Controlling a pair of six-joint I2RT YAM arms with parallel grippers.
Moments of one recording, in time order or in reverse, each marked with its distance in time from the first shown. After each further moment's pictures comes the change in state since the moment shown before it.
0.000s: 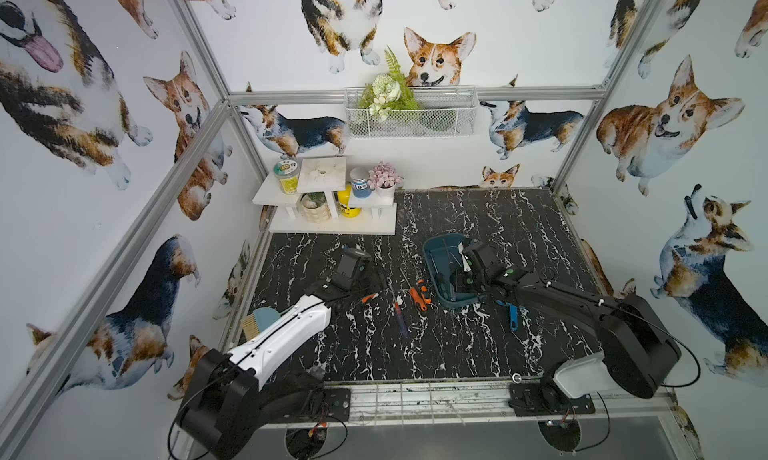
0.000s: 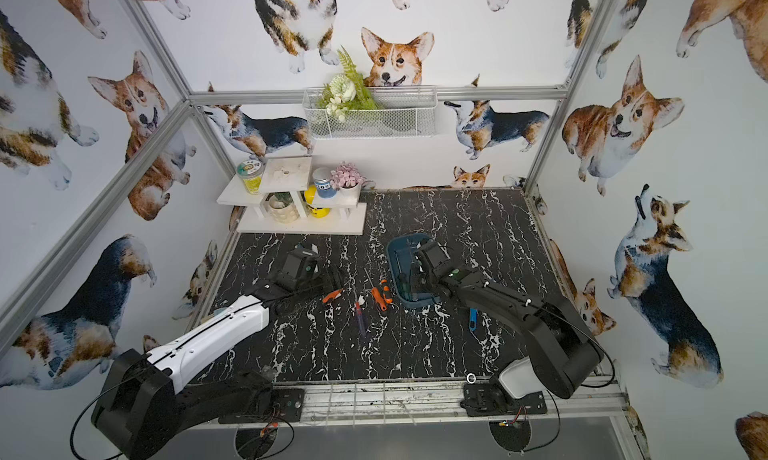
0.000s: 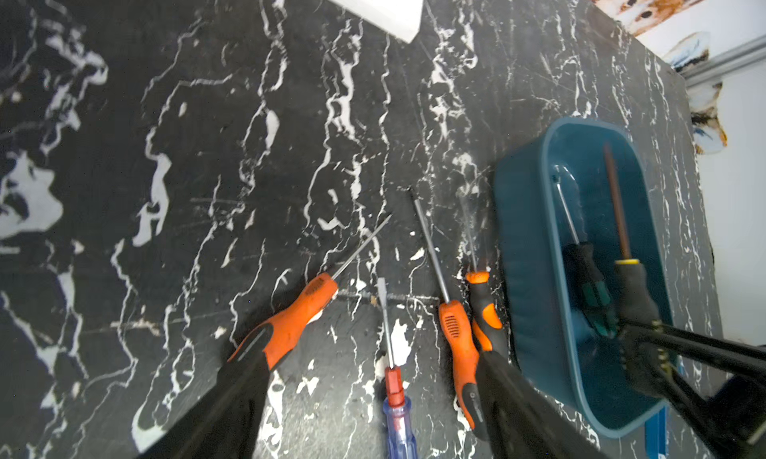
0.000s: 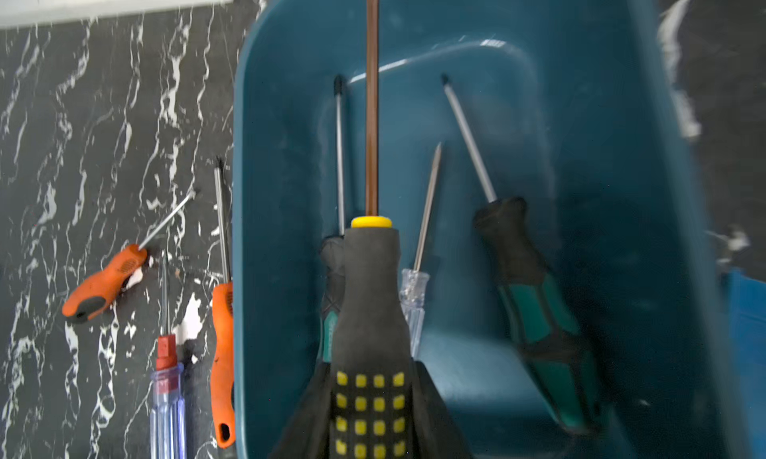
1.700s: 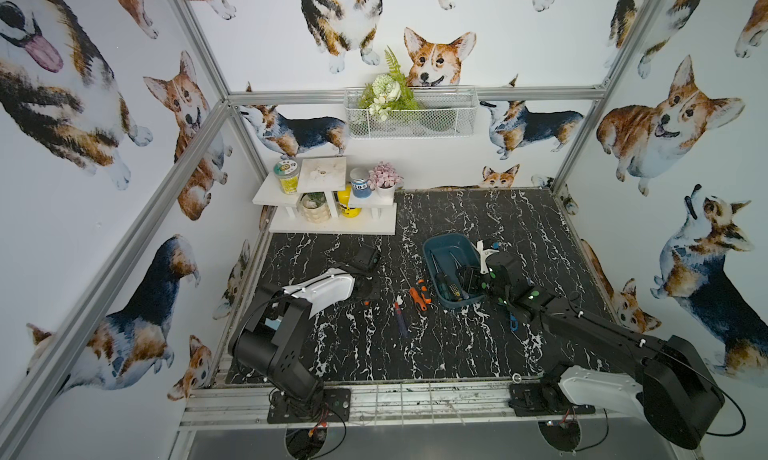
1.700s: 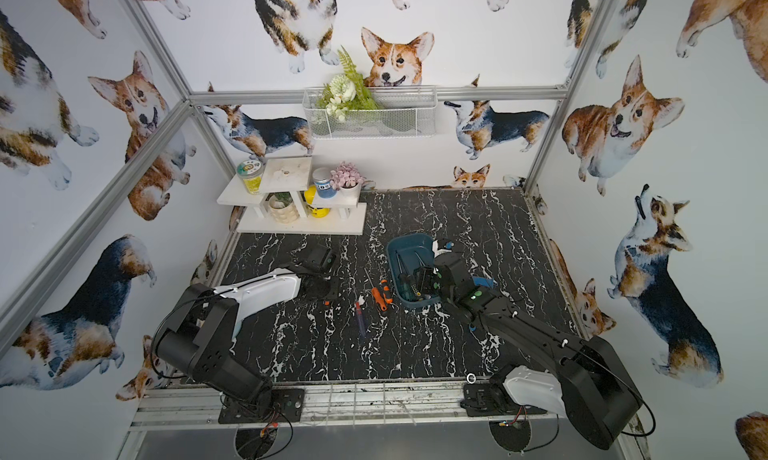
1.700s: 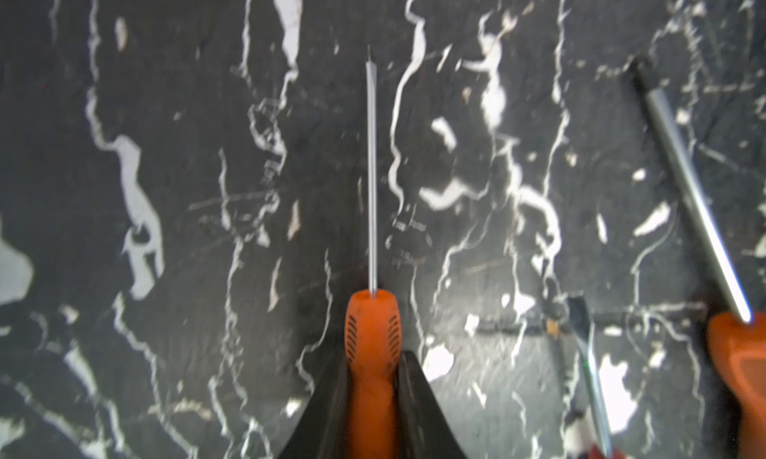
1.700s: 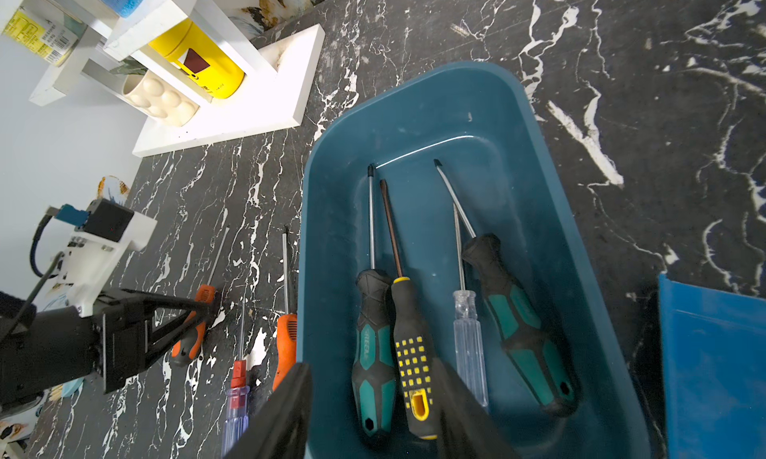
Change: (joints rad) left arm 0.045 0.367 0.087 -0.121 -0.033 0.280; right arm -0.015 -0.299 -0.206 0.210 0.050 0.090
